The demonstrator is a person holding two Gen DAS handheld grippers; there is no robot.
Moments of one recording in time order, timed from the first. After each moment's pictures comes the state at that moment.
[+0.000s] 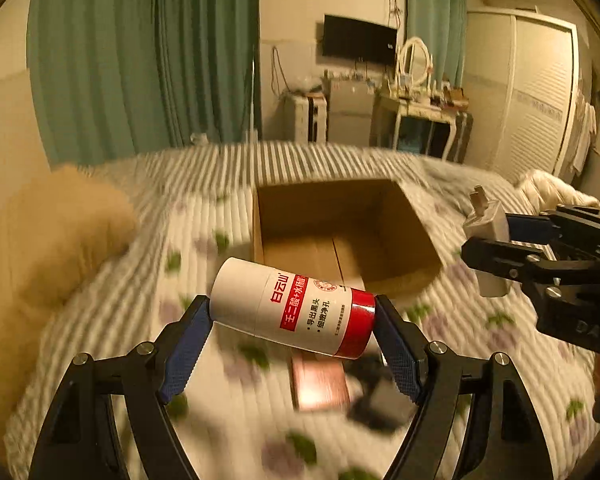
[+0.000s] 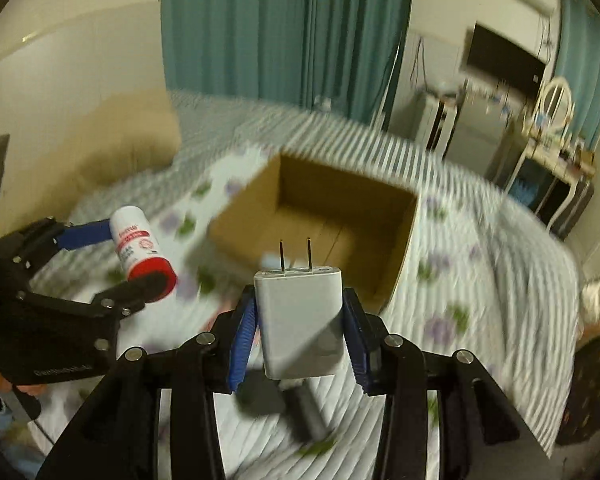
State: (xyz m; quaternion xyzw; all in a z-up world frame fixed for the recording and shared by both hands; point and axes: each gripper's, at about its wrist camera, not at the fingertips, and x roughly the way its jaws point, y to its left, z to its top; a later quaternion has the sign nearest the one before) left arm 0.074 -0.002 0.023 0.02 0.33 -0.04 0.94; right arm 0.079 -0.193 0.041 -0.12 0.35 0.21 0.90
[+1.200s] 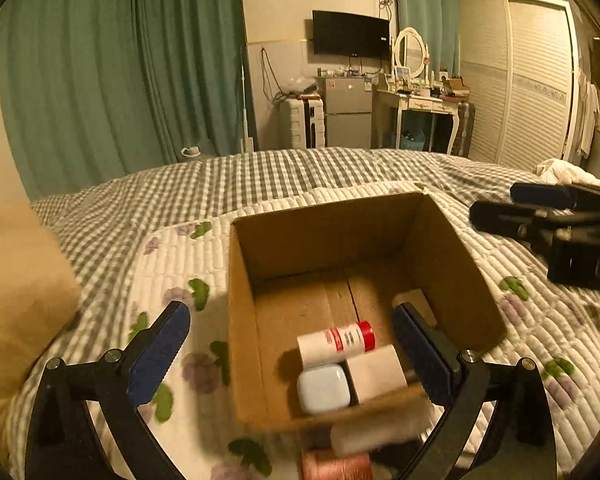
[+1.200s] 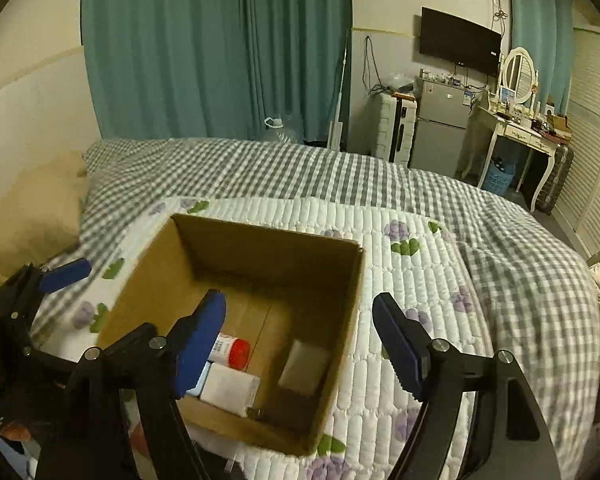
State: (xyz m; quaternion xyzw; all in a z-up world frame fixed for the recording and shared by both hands) left arm 0.174 -0.019 -0.014 0.05 0.33 -0.04 0.94; right arm 0.202 -0.228 0.013 -0.05 0.34 0.15 0.93
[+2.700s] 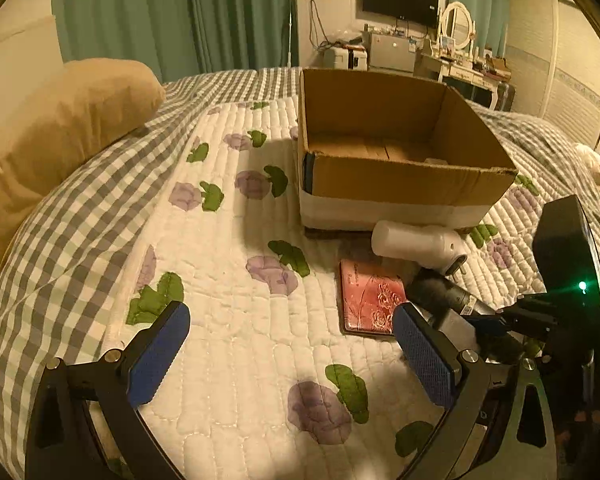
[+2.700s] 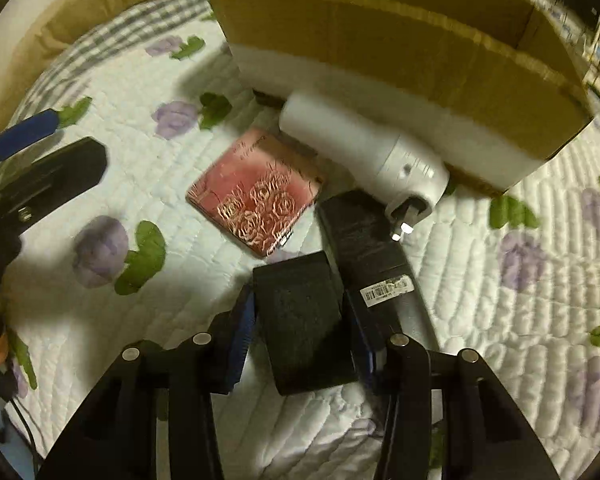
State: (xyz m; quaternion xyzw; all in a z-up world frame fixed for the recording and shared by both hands) left arm 0.055 0.017 -0.093 0.01 0.41 0.03 0.91; right arm 0.089 -0.159 -0.168 -0.12 0.55 0.27 0.78
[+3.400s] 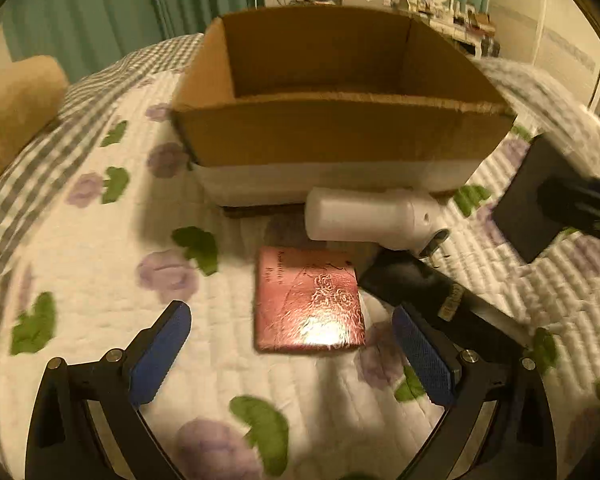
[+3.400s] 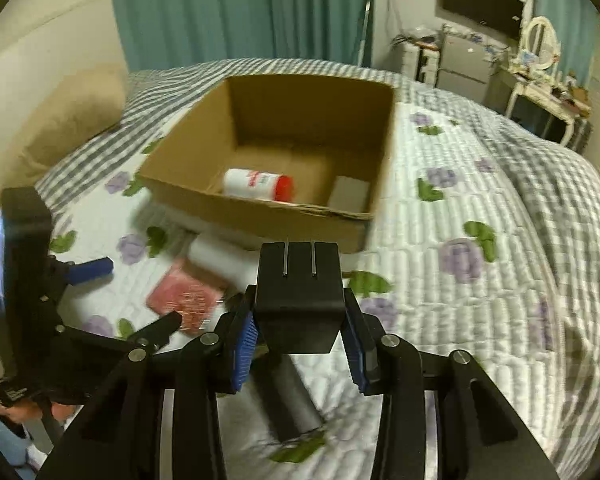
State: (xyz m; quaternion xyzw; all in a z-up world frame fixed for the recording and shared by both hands) left arm 0.106 -0.042 -0.137 0.05 0.48 0.00 0.87; right arm 0.097 -0.234 -0.078 -0.07 0.43 0.17 0.89
